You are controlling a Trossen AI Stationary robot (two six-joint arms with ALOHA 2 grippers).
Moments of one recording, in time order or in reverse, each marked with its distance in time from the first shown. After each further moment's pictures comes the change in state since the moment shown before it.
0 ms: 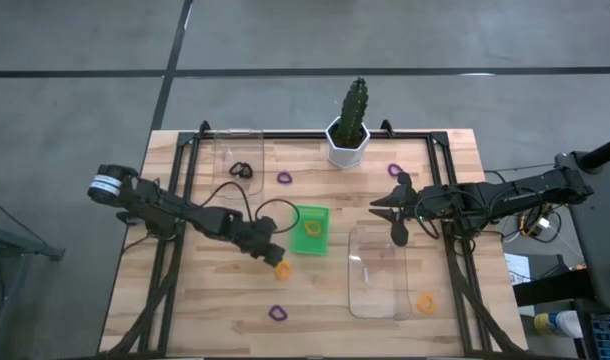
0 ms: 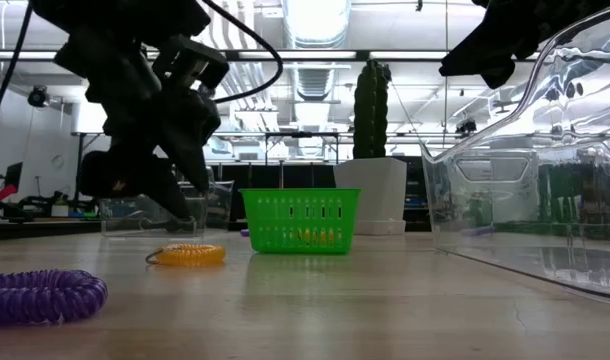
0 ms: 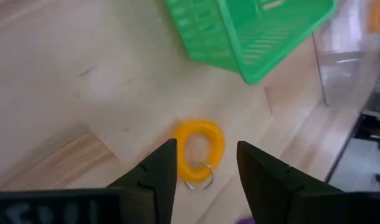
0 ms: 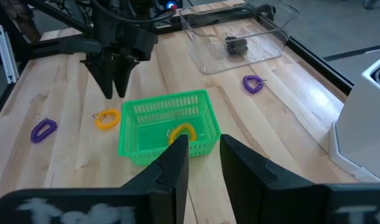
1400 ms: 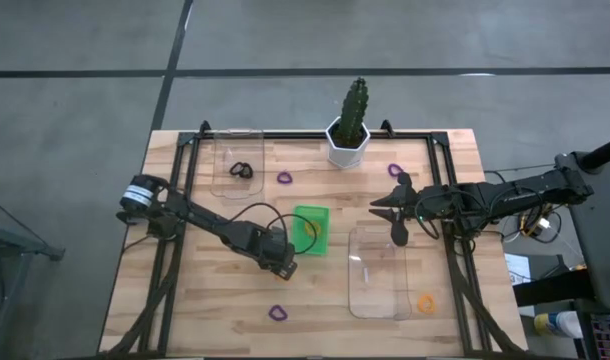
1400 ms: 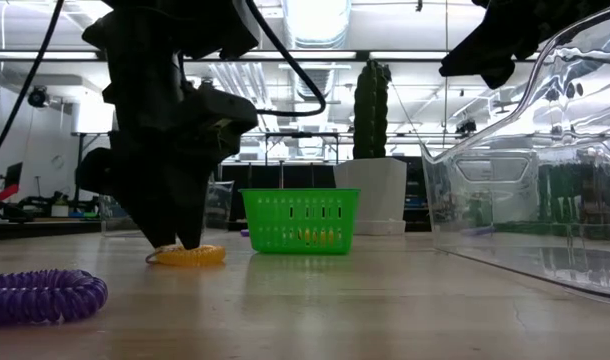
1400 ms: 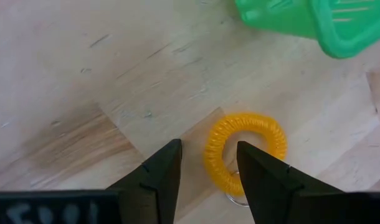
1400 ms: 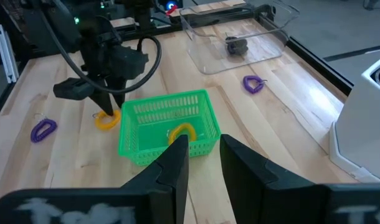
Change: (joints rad) left arm -0.079 0.346 0.321 -0.397 -0.077 -0.027; right arm 0.000 0.000 0.000 0.000 0.000 -0.003
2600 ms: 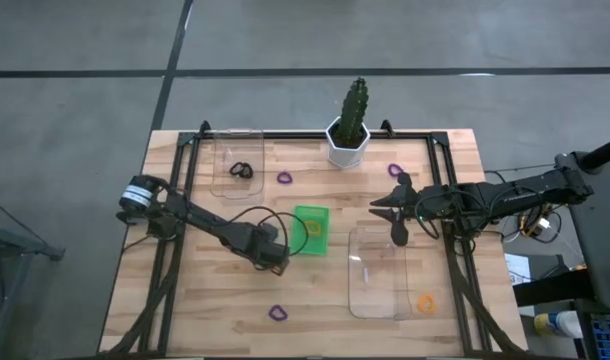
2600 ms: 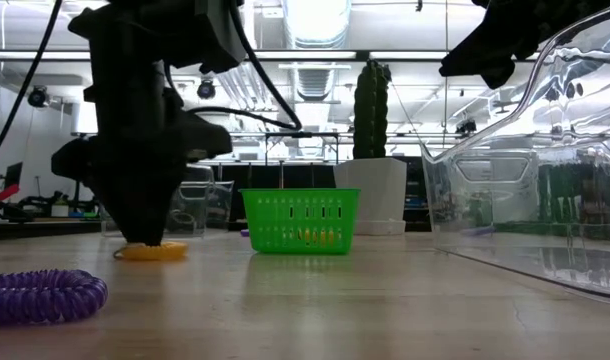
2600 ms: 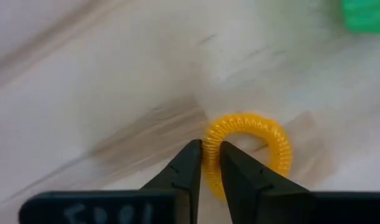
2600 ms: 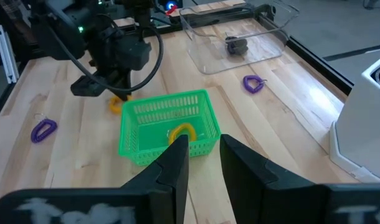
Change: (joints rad) left arm 0.002 0.006 -0.003 -0.215 -0.104 -0.060; right arm 0.000 0.000 0.000 0.000 0.000 0.003
